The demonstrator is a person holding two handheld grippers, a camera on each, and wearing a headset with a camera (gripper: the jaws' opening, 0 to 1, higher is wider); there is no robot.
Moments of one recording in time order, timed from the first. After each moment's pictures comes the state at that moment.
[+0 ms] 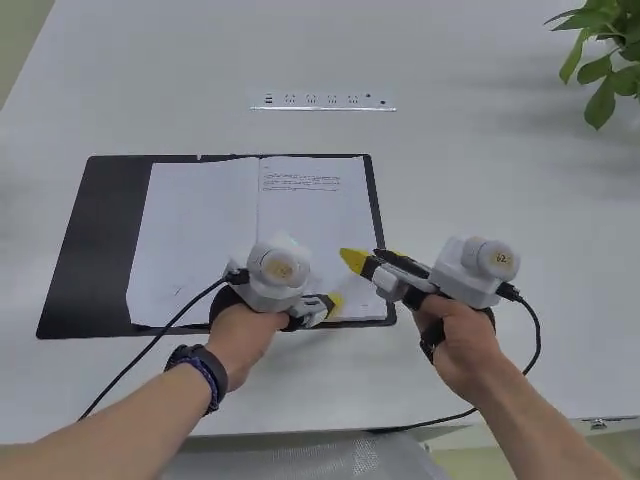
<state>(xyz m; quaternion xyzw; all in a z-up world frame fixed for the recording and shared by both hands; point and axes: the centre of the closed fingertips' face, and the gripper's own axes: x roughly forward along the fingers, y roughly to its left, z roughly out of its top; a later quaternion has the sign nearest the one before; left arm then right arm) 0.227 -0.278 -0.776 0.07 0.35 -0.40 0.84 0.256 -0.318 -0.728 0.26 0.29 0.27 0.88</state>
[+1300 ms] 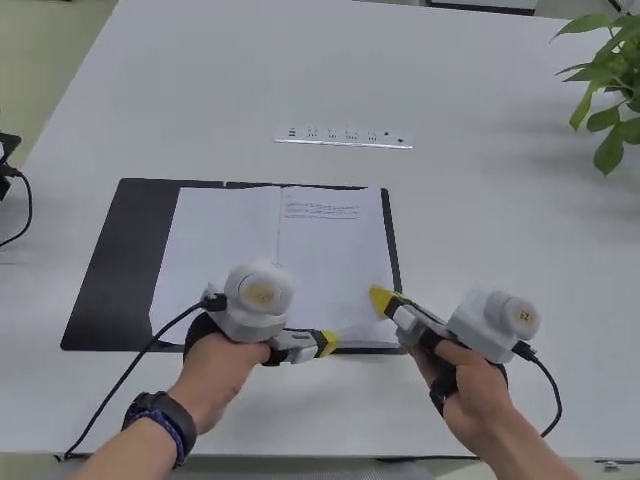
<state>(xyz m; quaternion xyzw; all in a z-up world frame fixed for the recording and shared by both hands) 0.201 -0.222 -0.731 0.06 0.35 -0.38 0.85 0.229 -0.308 -0.716 0.32 0.27 0.26 0.87</state>
